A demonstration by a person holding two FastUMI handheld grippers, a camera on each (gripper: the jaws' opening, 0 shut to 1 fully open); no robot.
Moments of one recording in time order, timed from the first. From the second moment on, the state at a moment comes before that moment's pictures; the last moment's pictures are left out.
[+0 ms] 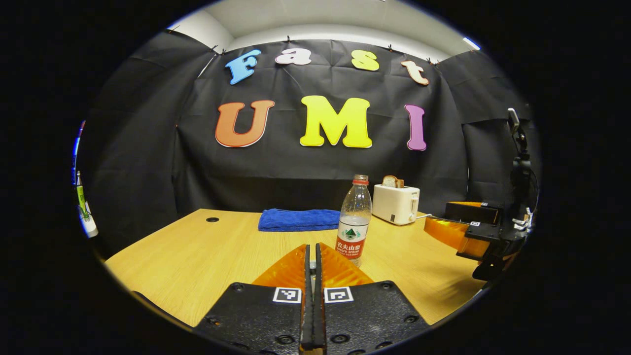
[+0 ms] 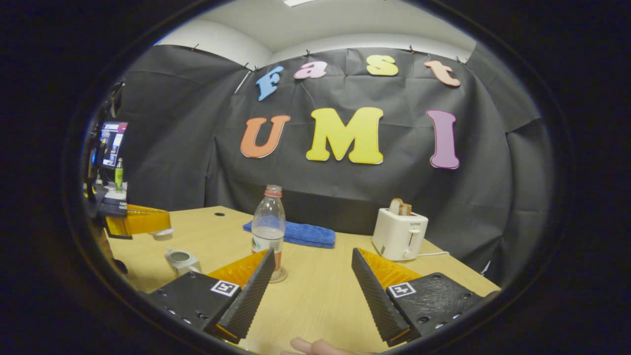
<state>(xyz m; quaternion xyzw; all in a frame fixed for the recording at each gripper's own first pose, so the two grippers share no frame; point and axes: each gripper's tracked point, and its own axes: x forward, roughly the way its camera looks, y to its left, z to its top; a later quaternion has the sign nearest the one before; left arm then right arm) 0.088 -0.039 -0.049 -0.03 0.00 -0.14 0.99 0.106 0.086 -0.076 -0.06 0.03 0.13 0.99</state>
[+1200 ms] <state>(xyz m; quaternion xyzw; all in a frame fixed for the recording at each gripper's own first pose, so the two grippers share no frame) 0.093 -0.031 -0.049 -0.02 0.02 -0.09 1.00 0.081 0.075 -0.071 -0.05 0.03 0.11 0.99</state>
